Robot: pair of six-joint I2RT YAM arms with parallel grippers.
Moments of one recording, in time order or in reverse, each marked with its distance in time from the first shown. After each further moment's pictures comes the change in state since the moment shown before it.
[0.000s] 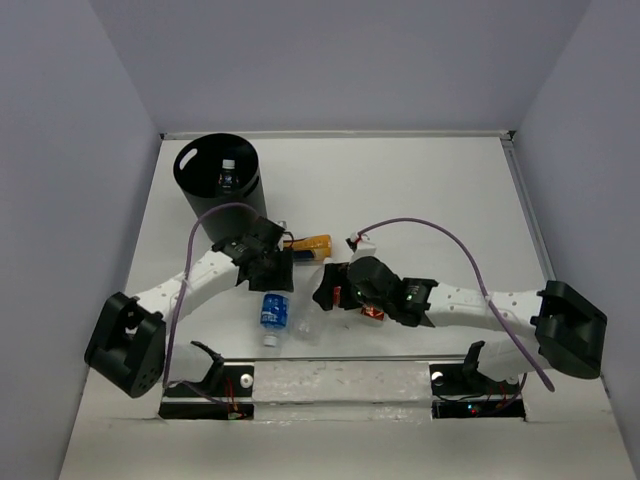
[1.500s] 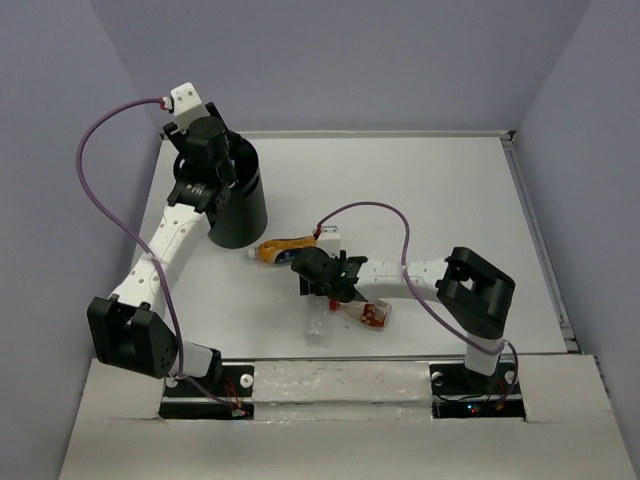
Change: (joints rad) left arm 0.298 0.039 0.573 0.551 -0.736 0.239; right arm 0.008 0.544 0.470 -0.306 0.283 0.043
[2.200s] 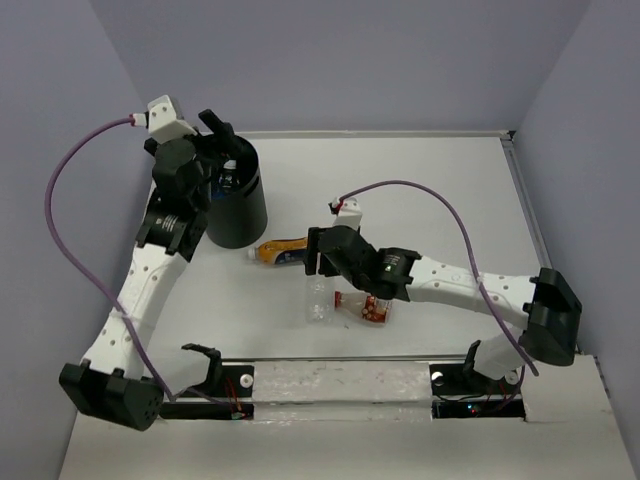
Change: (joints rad) left arm 0.007 -0.177 -0.072 -0.068 0.256 -0.124; right arm 0.008 -0.354 -0.024 -0.008 0.004 -0.089
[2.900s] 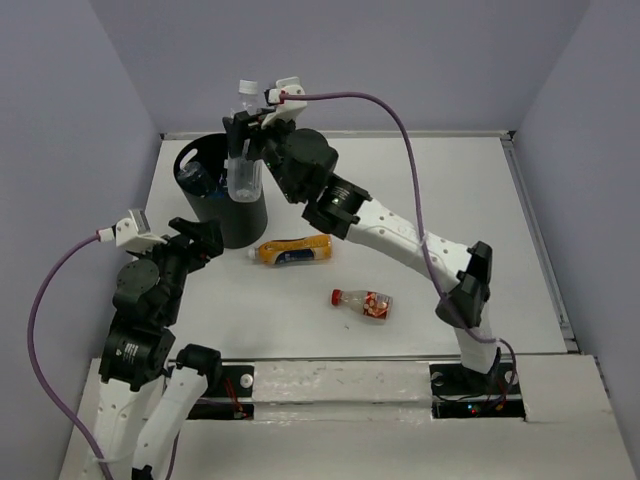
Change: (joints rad) left arm 0.000 -0.752 -0.406 -0.388 0.209 -0.193; right arm -0.038 0.393 0.881 0.397 0.027 -0.633
